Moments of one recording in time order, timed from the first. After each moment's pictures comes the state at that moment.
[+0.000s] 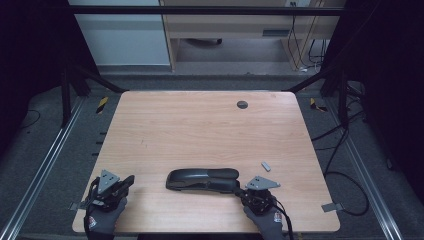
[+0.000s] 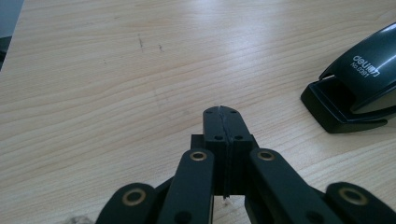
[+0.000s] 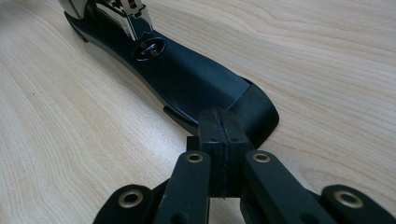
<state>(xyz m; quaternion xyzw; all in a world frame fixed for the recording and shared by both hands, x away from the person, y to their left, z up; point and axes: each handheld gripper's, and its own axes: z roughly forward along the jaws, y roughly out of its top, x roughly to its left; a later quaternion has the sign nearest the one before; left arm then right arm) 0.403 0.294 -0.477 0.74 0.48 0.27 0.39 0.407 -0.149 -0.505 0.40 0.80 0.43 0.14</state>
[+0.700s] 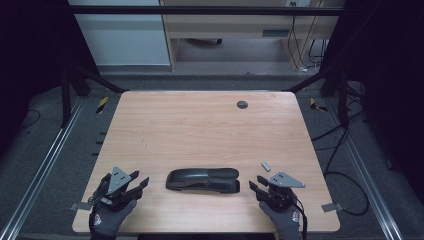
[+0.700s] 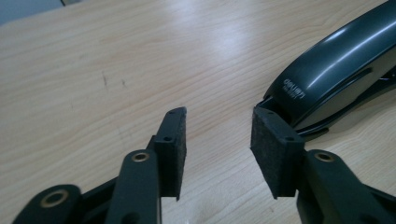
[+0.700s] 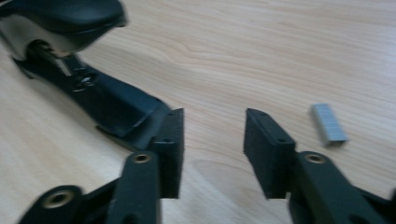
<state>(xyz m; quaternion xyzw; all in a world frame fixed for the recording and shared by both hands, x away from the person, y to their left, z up) 0.400 0.263 -0.452 0.78 0.41 0.28 0.39 0.406 -0.198 -0.488 0.44 0.75 0.45 0.21</state>
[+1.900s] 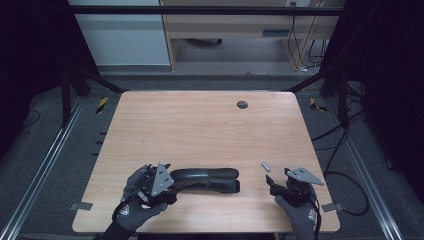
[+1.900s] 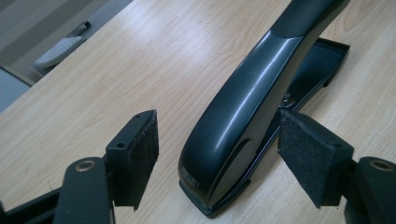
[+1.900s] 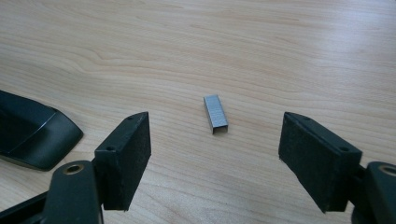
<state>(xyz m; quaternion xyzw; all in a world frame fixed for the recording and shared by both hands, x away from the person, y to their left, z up) 0.401 0.166 -0.413 0.86 0.23 0.29 0.34 0.416 -0.243 -0.486 0.51 0.70 0.42 0.27</state>
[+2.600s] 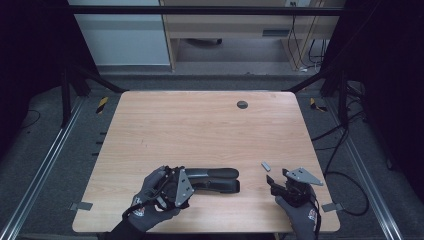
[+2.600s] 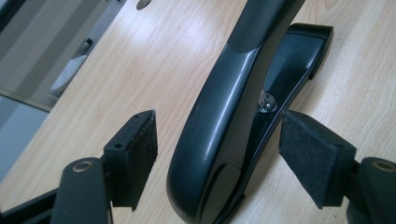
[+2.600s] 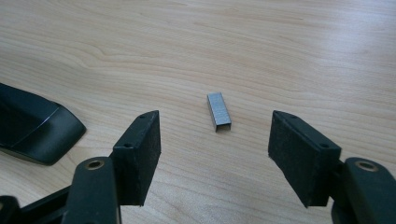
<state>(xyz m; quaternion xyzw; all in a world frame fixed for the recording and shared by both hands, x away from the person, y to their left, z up) 0.391 0.125 -0.413 0.89 0.15 0.33 0.28 0.415 -0.242 -0.487 0.50 0.71 0.41 0.27</state>
